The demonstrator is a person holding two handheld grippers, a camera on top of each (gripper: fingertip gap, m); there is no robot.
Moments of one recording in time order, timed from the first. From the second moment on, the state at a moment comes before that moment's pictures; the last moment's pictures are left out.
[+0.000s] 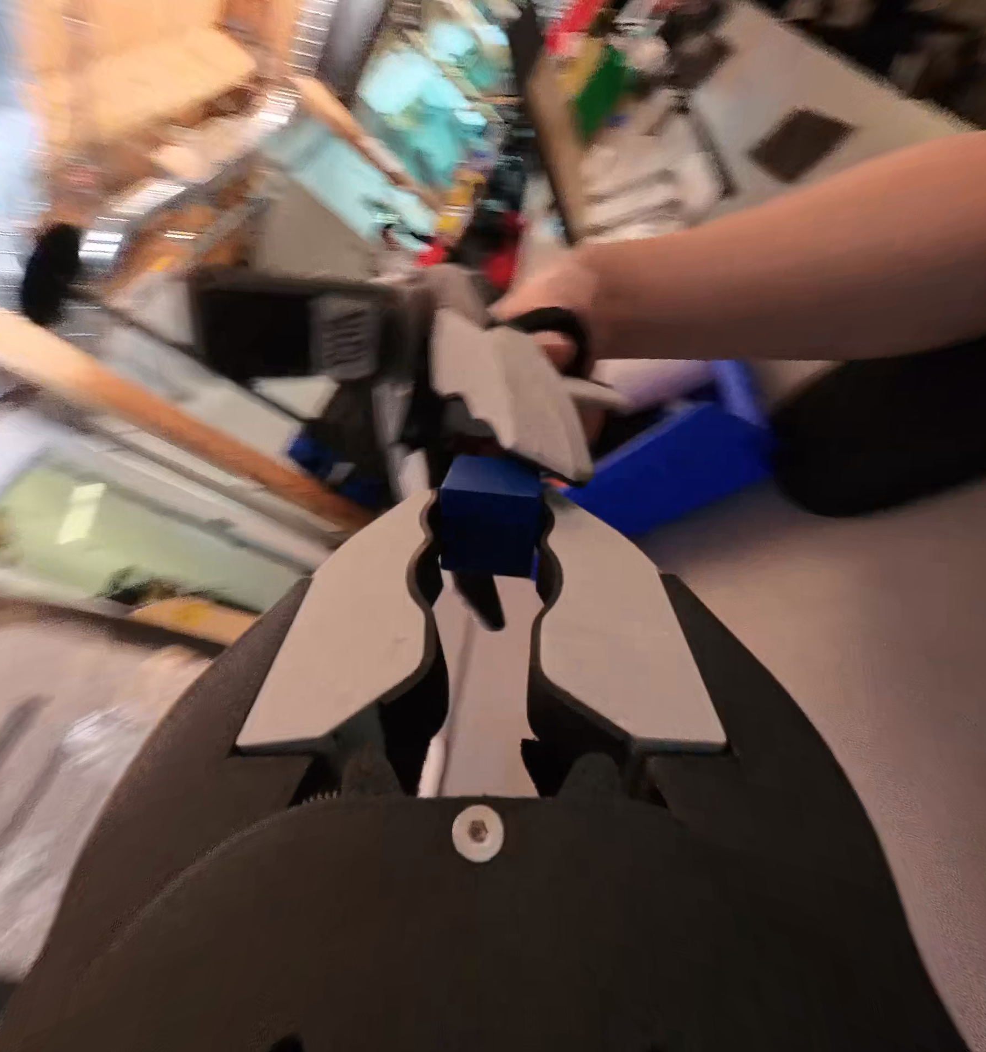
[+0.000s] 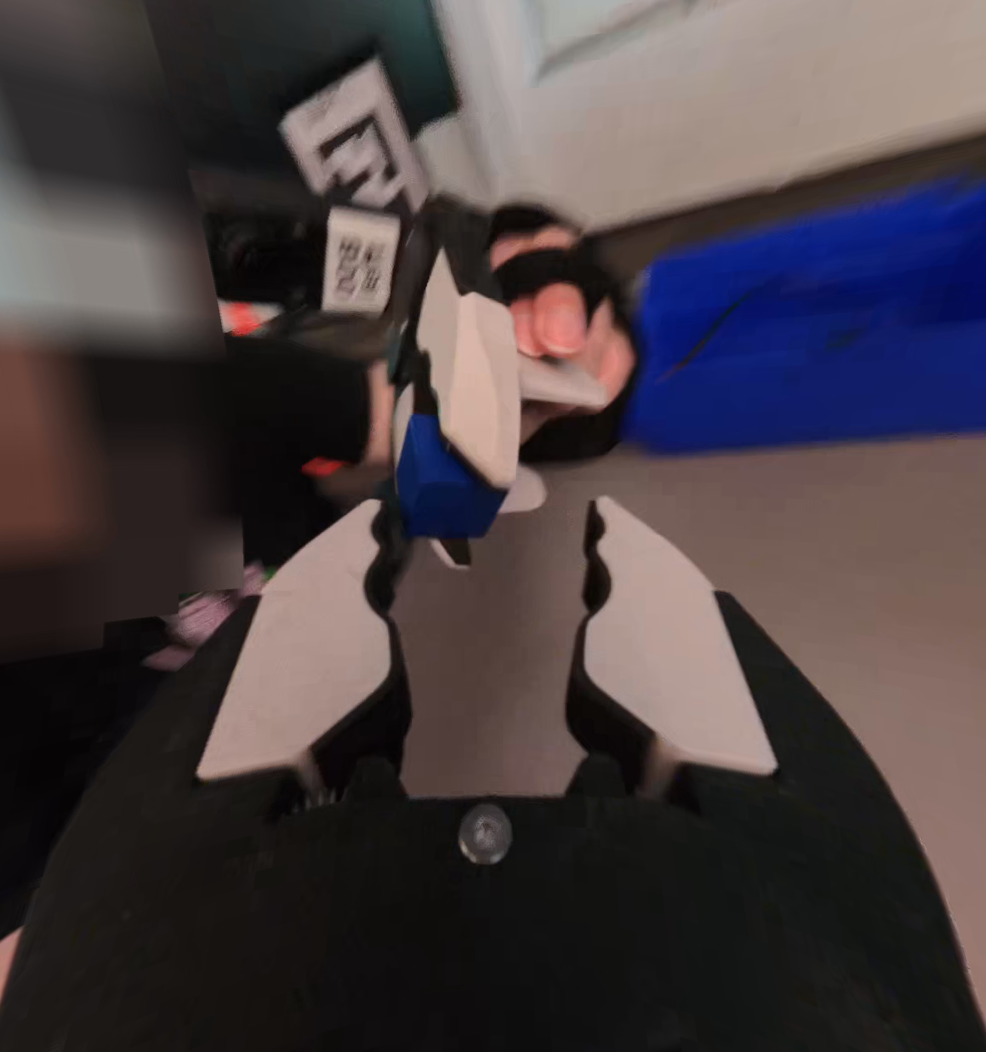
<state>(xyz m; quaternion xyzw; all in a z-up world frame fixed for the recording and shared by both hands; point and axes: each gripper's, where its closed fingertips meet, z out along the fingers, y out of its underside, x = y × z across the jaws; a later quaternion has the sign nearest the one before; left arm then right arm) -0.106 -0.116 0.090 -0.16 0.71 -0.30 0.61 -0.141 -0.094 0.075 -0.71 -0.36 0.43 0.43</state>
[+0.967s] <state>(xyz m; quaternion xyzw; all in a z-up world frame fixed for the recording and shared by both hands) -0.135 -0.142 0.103 -0.14 0.73 -0.40 0.54 -0.159 -0.123 0.086 -0.63 -0.37 0.59 0.34</state>
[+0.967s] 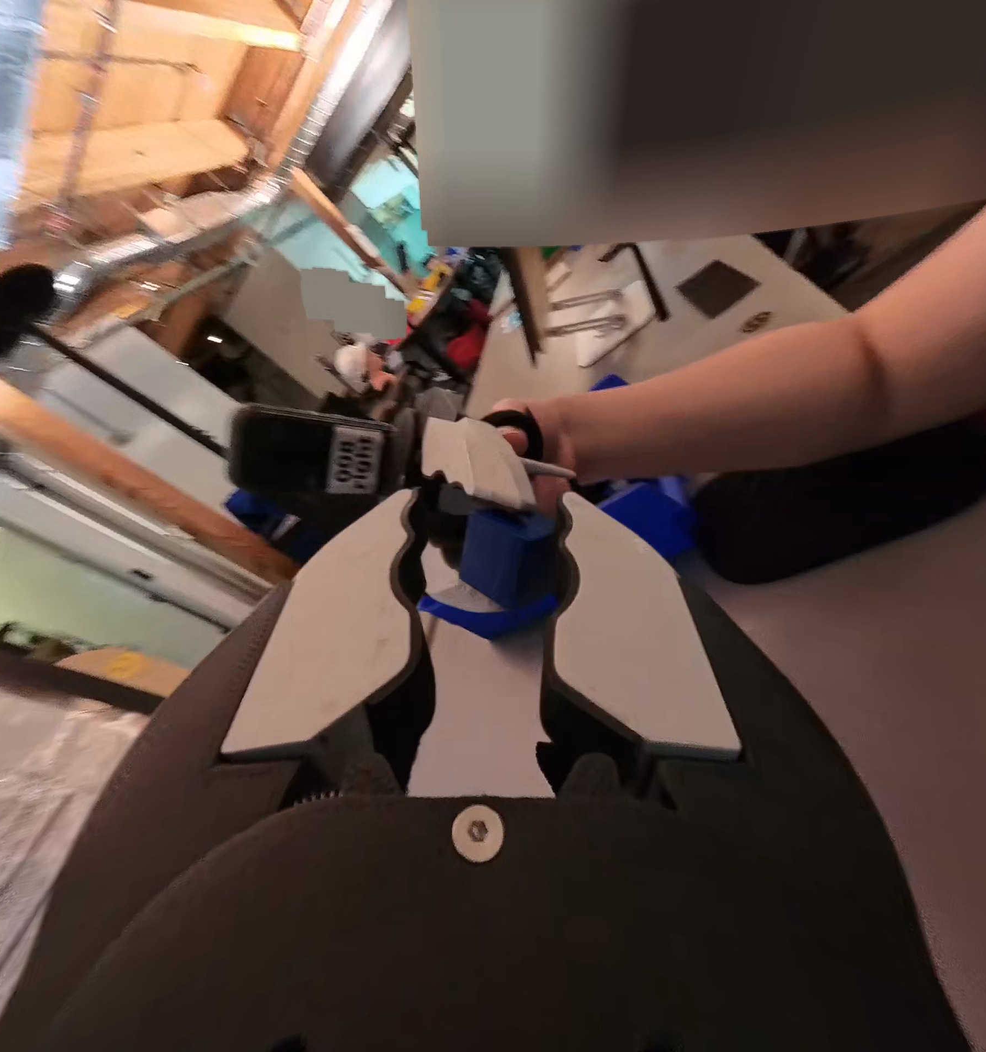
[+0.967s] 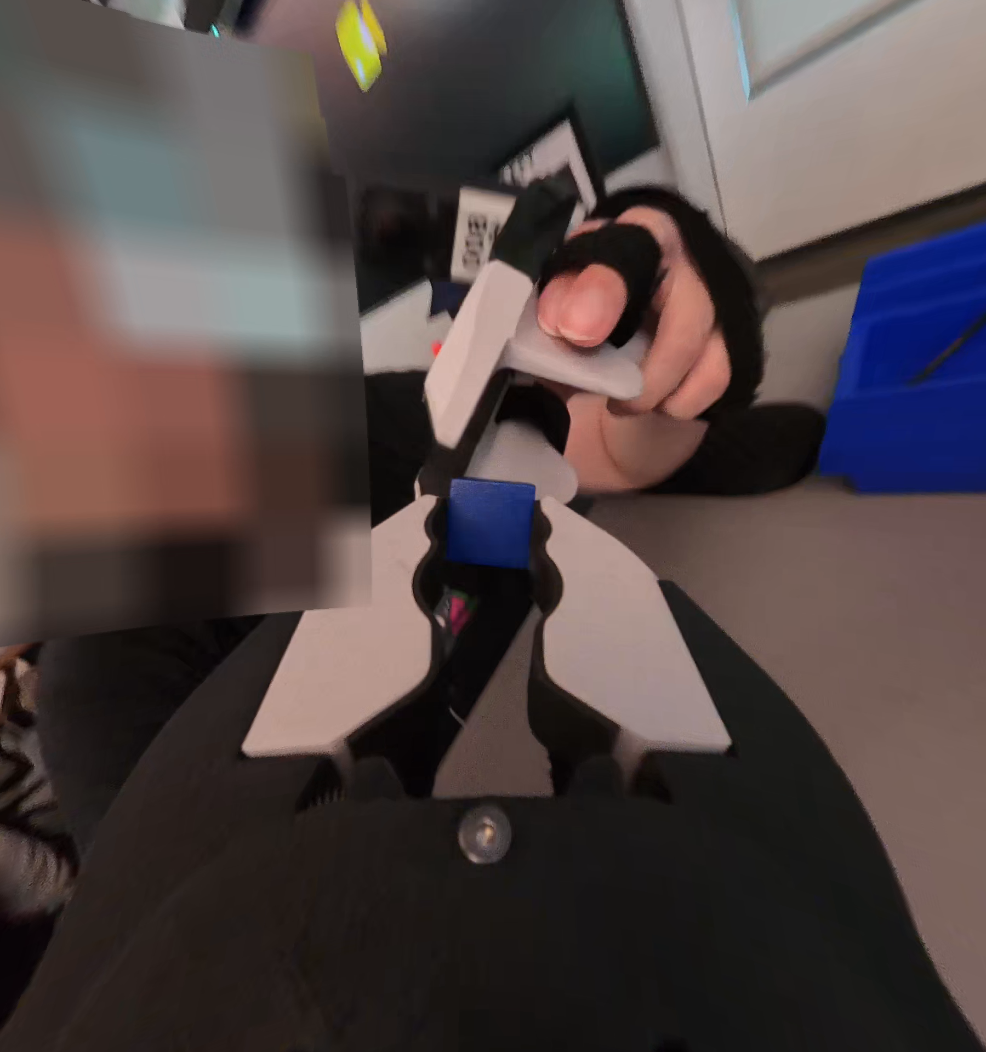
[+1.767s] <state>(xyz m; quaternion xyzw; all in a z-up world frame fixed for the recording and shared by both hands) -0.132 -0.094 0.172 -0.33 0.48 -0.67 0.46 -0.126 -0.094 0.167 -0.44 -0.32 0.34 0.77</state>
